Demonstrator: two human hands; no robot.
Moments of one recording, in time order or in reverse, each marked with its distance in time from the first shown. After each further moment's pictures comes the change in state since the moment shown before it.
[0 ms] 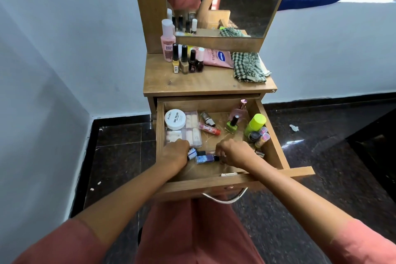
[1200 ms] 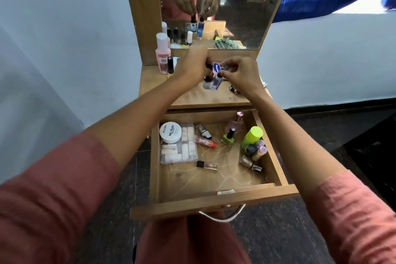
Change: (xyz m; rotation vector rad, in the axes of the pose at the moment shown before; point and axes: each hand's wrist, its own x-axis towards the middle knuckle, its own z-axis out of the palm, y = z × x) left_hand 0.054 0.041 -0.198 -0.376 0.607 0.212; right_hand 0.060 0.022 -0.166 0.664 0.817 0.012
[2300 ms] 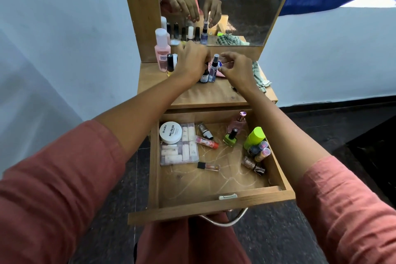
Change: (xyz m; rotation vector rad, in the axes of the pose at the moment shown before) left_hand 0.030 -0.023 0.022 0.254 0.090 0.061; right_hand 0.029 0.021 0.027 -0.022 0.036 0.030
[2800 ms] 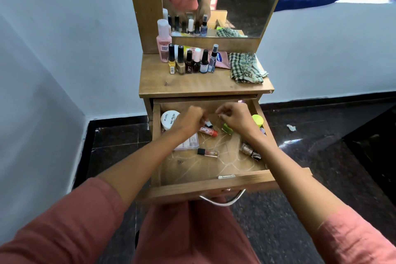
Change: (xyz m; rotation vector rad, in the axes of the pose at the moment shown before) left_hand -0.127 -0.008 0.070 -0.294 -0.422 -0.053; right_hand -0.123 0.032 0.007 -0.070 -0.291 0.078
